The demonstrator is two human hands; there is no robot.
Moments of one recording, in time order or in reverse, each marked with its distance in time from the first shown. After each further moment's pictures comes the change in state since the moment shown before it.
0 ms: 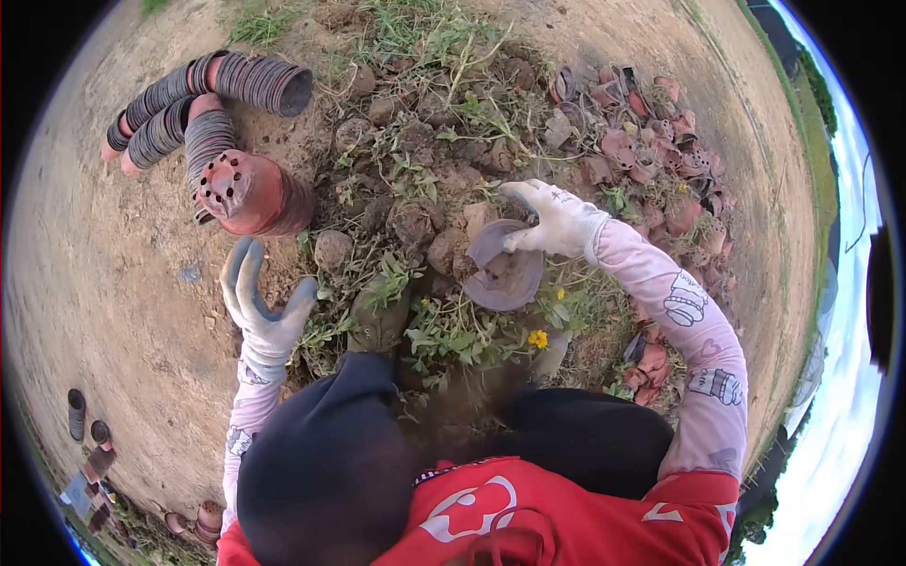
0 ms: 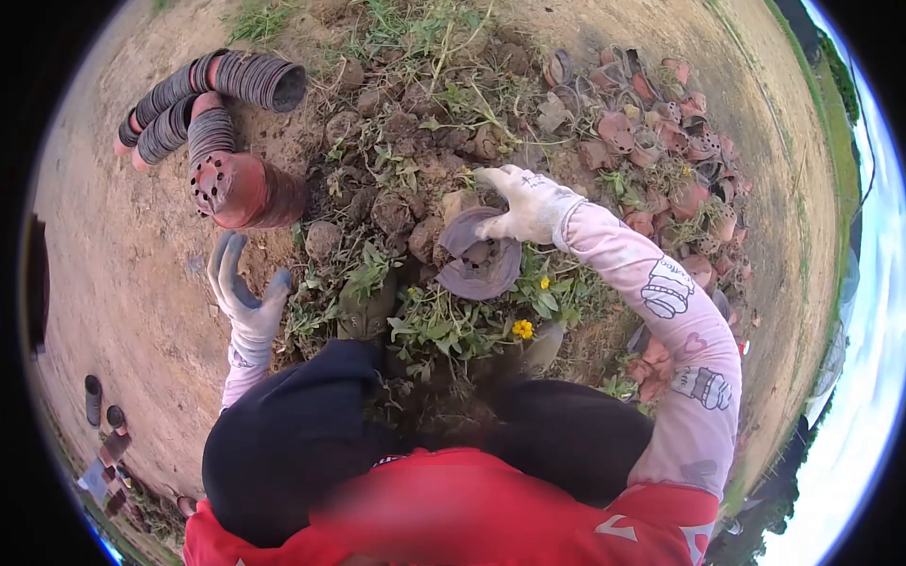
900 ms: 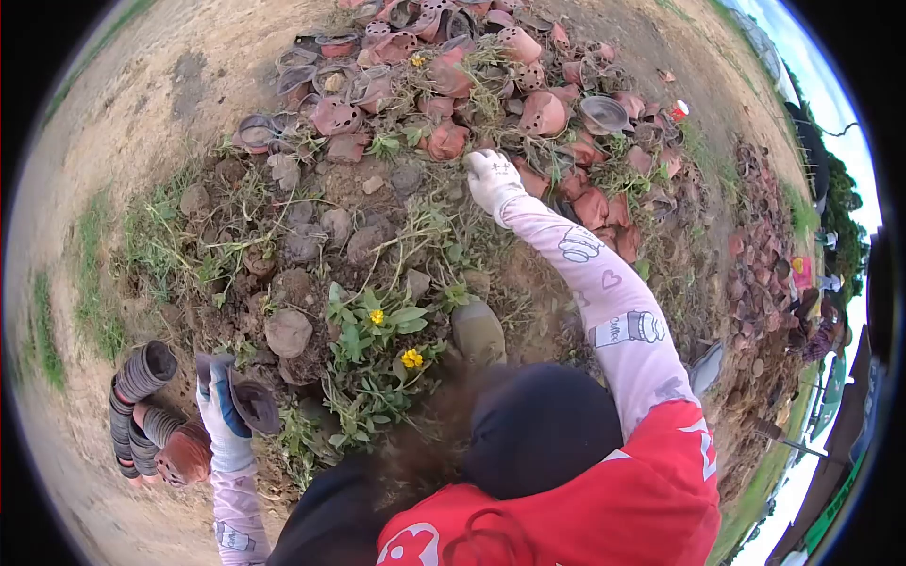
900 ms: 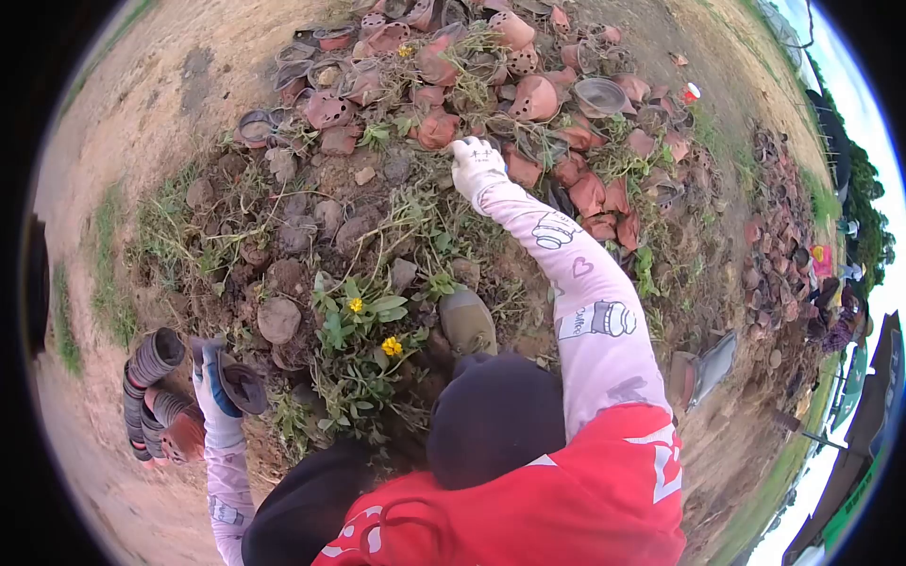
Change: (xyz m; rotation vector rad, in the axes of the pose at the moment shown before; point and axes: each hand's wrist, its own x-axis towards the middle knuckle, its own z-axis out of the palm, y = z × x) left_hand 0.093 0.083 0.137 -0.855 -0.632 -0.761; right_hand -0.161 0.252 0.155 0.158 0.930 0.848
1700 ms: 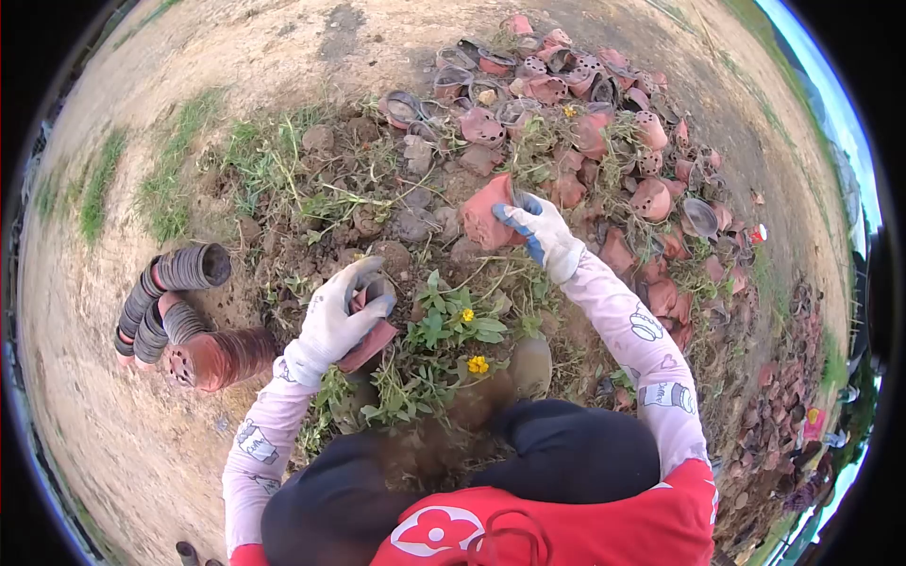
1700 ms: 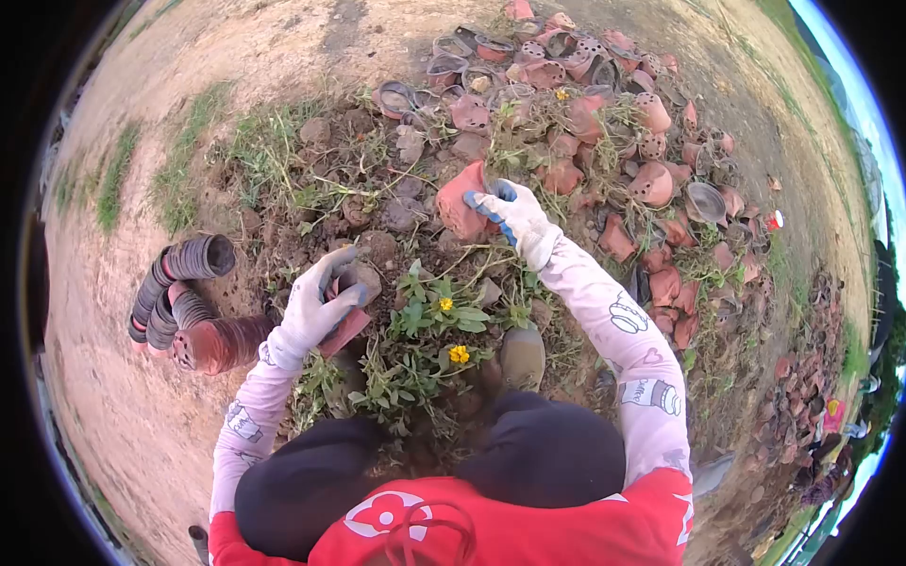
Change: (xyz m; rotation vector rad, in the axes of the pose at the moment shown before) left_hand 0.002 0.031 0.065 0.644 -0.379 0.304; right_hand 0.000 -0.140 -0.024 1.312 -0.508 0.165
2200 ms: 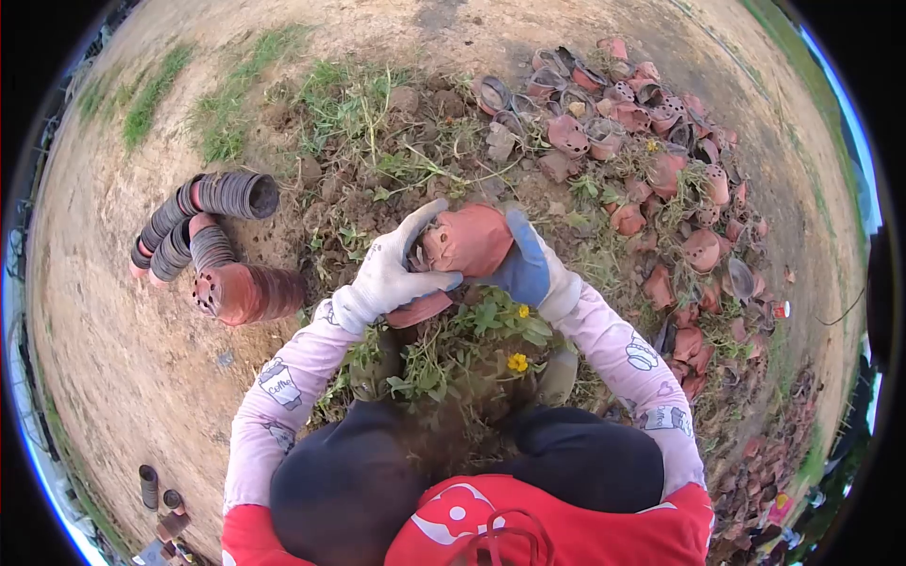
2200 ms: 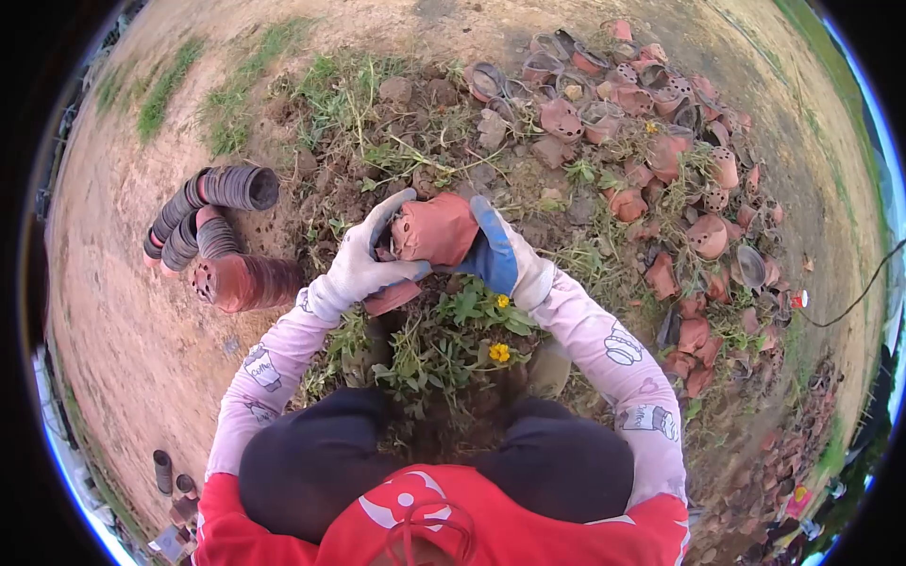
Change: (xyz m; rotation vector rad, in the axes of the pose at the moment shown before) left_hand 0.005 -0.021 -0.006 -0.406 0.107 0.053; right_hand -0.030 -0.001 0.119 0.610 -0.600 0.284
